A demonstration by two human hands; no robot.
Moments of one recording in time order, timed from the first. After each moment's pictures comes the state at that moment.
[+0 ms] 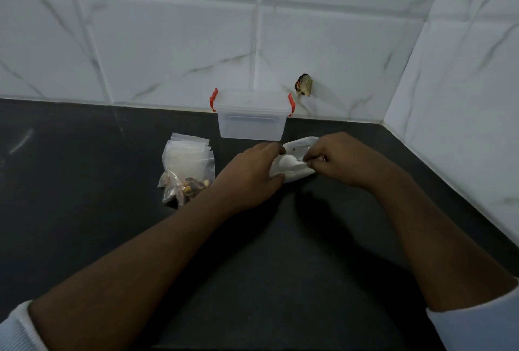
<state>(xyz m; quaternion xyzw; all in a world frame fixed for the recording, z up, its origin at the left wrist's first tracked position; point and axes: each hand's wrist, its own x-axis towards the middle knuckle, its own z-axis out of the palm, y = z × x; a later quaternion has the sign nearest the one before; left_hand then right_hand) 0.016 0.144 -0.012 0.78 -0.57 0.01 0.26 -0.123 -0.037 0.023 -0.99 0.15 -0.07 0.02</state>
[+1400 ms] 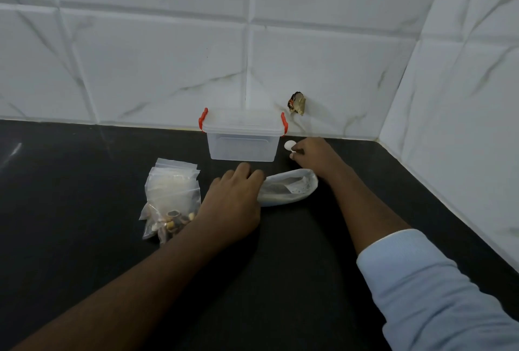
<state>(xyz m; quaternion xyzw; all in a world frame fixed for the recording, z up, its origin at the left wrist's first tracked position) 0.028 0.133 -0.016 0.83 -0.54 0.06 0.16 -0.027 -0.128 -0.013 -0.94 0.27 -0.16 0.10</state>
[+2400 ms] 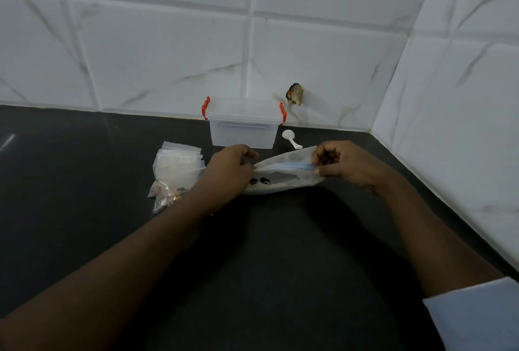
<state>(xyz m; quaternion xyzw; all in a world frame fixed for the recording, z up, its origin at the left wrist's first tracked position) 0.026 0.146 0.004 0.81 -0.40 -0.12 0.42 -0.142 -0.081 0.011 -0.88 0.18 -0.14 0.42</state>
